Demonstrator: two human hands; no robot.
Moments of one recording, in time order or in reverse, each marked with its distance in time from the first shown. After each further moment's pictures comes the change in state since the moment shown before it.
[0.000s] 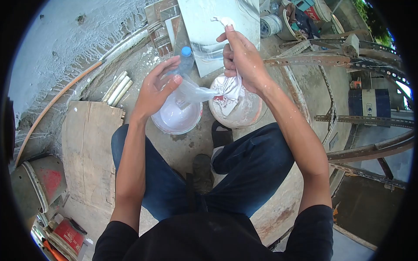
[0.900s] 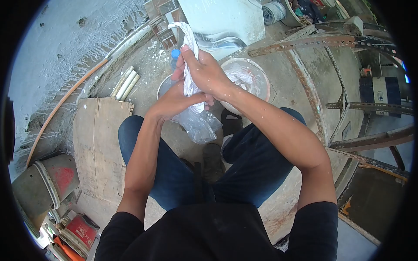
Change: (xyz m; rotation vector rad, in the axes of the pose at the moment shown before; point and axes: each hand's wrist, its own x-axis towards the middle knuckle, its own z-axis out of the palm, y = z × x) left_hand -0.022 -0.001 0.033 -0.178 -0.546 -0.384; right_hand -0.012 0.058 0.062 0.023 -0.196 -0.067
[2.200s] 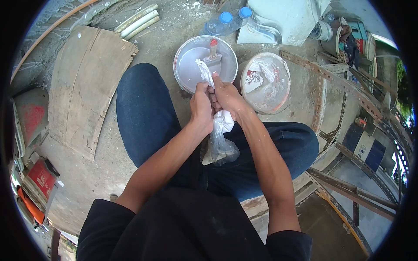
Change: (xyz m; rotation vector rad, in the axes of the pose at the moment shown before) left_hand -0.010 -0.089 0.073 -1.334 1.035 -0.208; right_hand -0.020 0.108 0.025 -0.154 -0.002 0.885
